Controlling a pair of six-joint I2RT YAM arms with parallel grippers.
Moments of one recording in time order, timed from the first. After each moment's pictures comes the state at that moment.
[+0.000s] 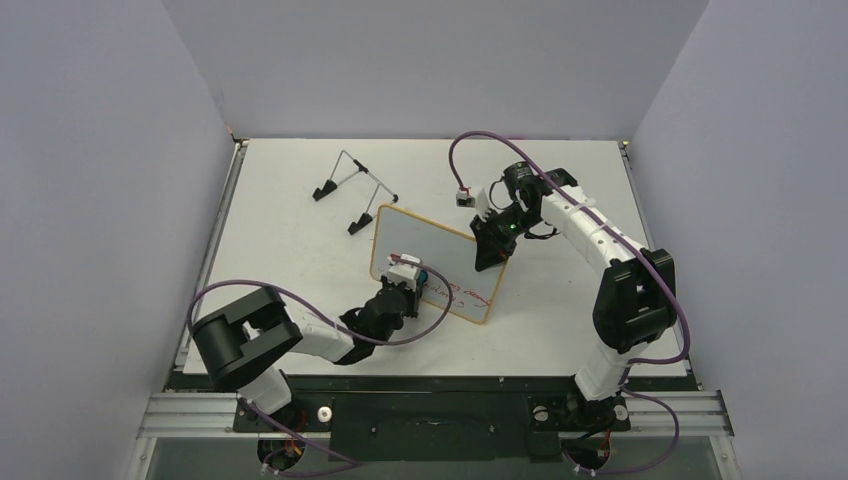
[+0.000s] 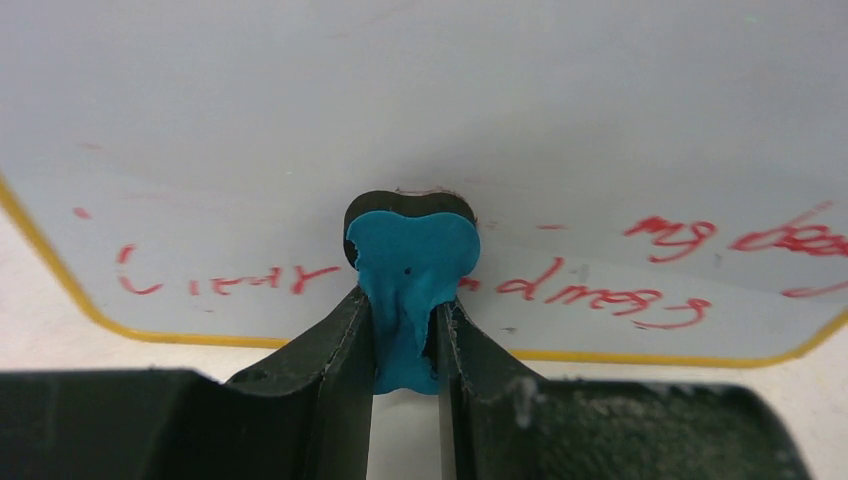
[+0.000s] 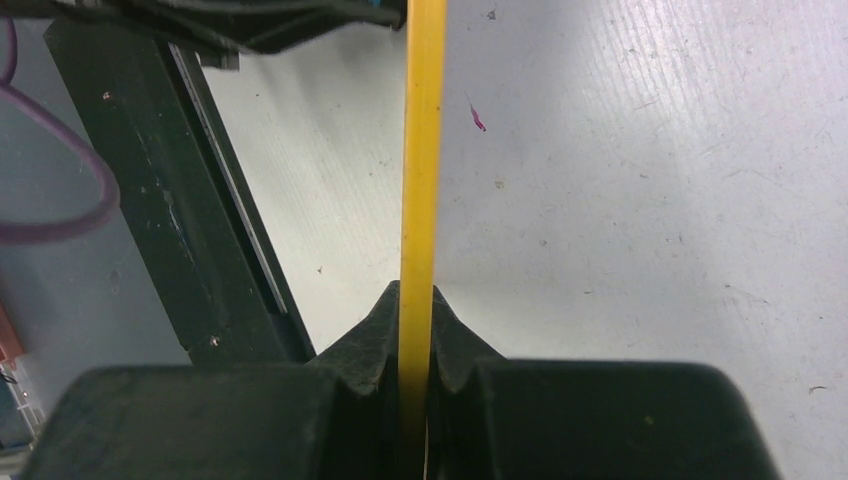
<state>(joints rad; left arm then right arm) -0.99 1.57 0.41 0.82 -0.54 -0.29 0.36 1.73 1.47 -1.12 -0.72 -0.61</state>
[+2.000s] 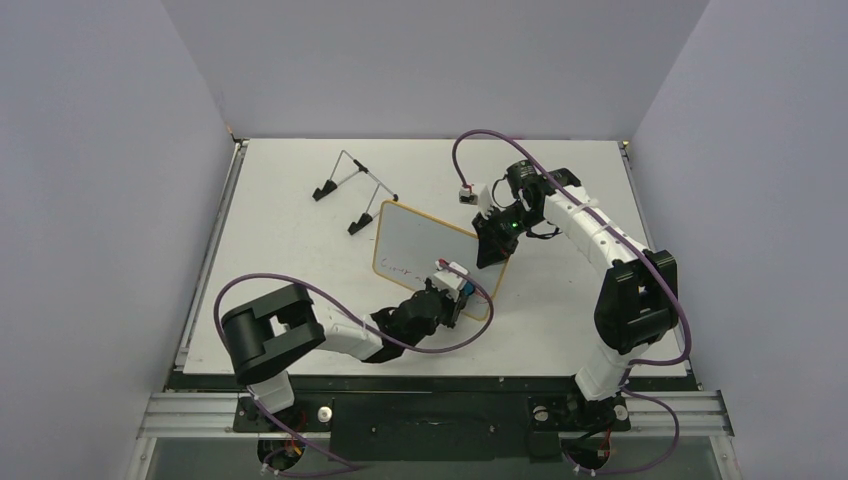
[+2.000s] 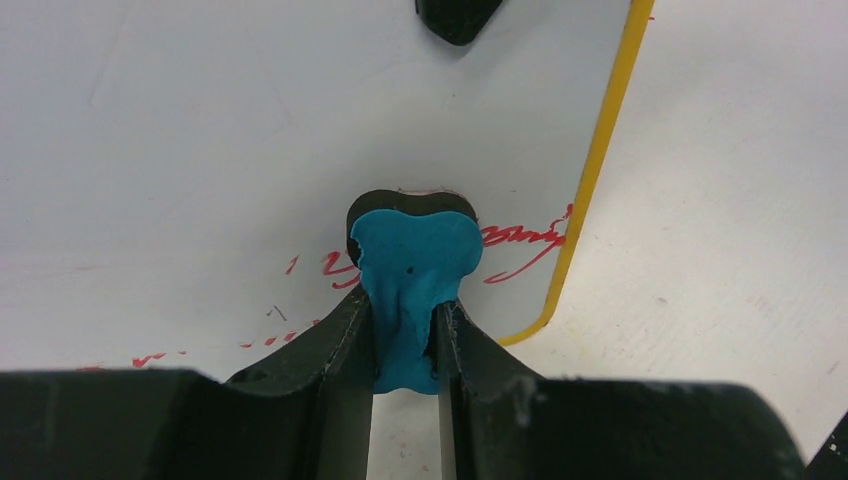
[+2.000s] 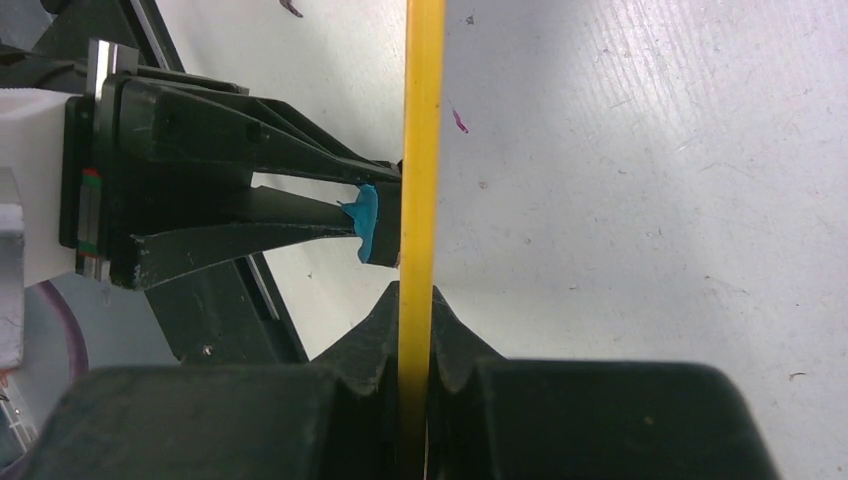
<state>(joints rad) -1.14 1.71 0.64 0.76 -0.41 -0.24 0.35 1.72 1.47 -1.10 -0.71 -0.60</state>
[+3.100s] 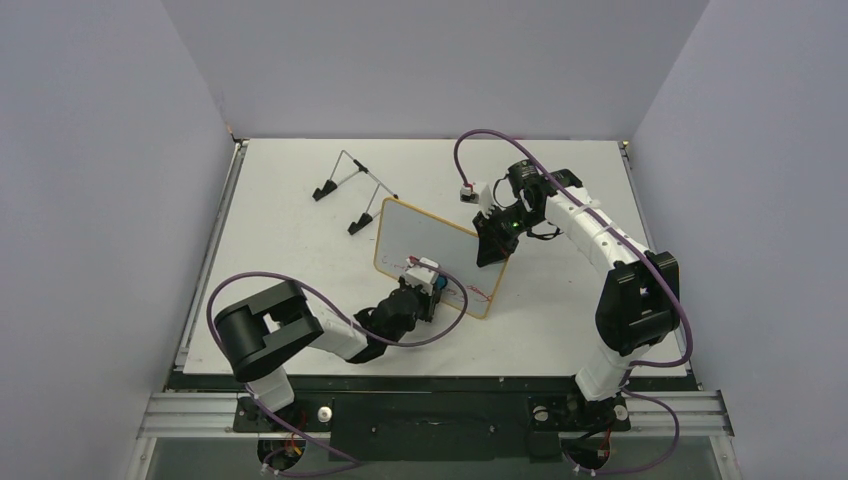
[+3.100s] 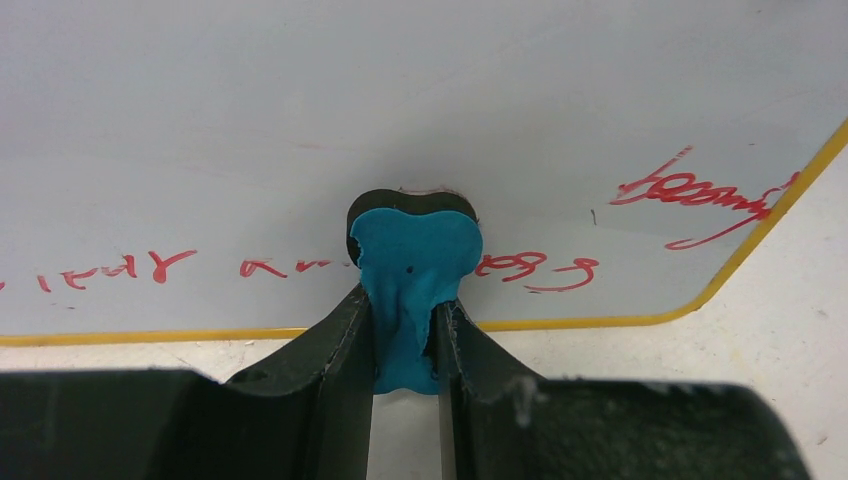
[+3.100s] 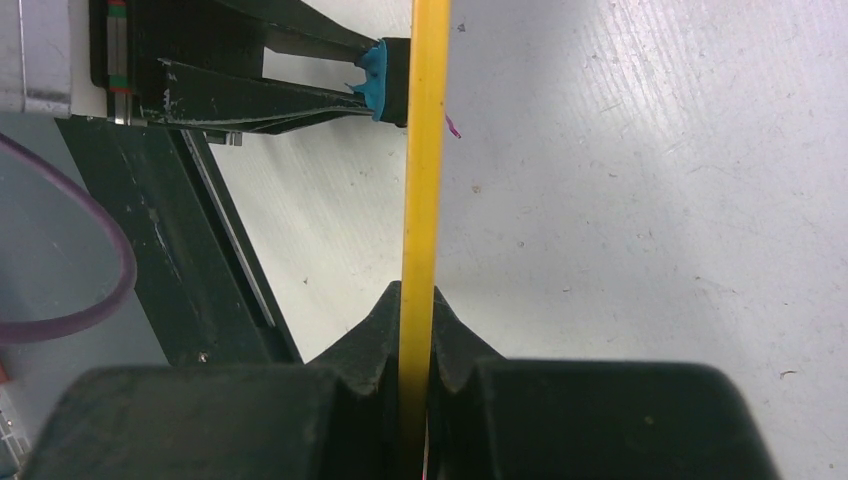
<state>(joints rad) -1.04 1.70 0.50 0.88 -0.44 -0.27 0.34 1.71 1.45 -1.07 -0.71 -0.59</state>
